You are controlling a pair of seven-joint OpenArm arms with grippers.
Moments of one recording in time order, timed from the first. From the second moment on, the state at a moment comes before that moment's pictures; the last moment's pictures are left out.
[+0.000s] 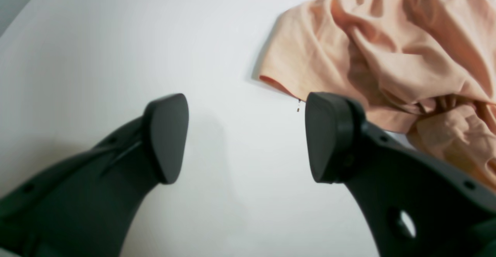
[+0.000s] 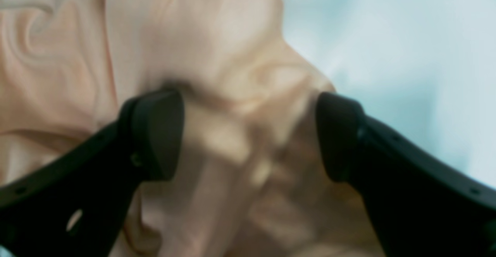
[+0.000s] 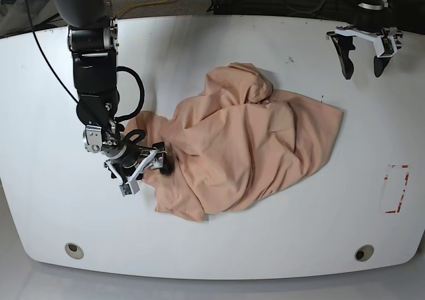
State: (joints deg) left arm 47.2 -14.3 -18.3 109.6 -22.2 -6.4 -1.3; right arm 25.7 12.7 -2.7 45.4 16.1 26.8 -24.5
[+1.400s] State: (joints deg) left arm 36.4 -14.8 -18.3 109.4 -22.2 -6.0 16.0; right arm 27.4 11.5 0.3 41.7 15.7 34.3 -25.2
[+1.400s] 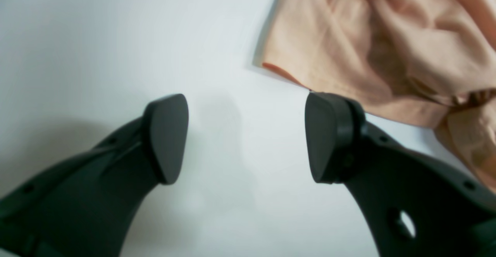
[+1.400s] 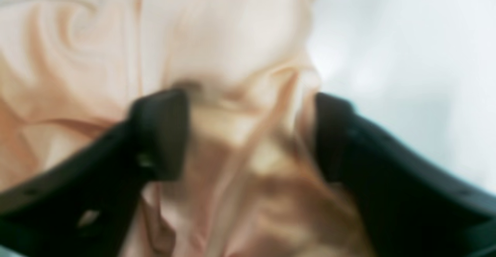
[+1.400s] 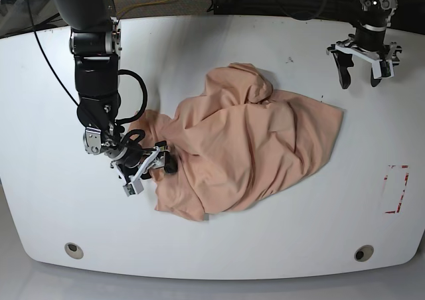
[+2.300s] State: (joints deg) left arm 7.2 -13.4 -16.9 81.1 -21.6 -14.1 26.4; right arm 22.6 13.2 0.1 49.2 15.2 34.7 -27.5
